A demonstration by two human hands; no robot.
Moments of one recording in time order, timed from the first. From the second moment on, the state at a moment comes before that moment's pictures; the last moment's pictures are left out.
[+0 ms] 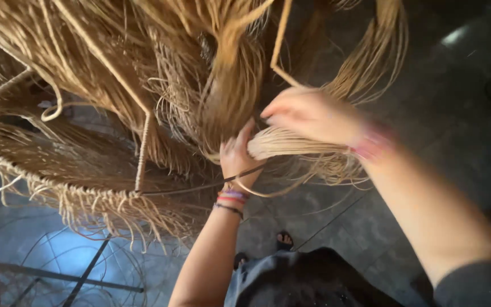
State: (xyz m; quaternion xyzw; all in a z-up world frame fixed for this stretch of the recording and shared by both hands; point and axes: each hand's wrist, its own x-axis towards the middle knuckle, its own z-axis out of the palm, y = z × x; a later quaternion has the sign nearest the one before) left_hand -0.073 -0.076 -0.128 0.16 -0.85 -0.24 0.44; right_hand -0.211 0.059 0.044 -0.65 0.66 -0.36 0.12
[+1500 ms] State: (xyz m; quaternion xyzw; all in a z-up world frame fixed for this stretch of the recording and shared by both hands) left_hand 0.008 -0.080 -0.103 0.12 -0.82 -0.36 0.42; right_hand -0.098 0.023 -0.003 -0.57 0.77 0.08 -0.30
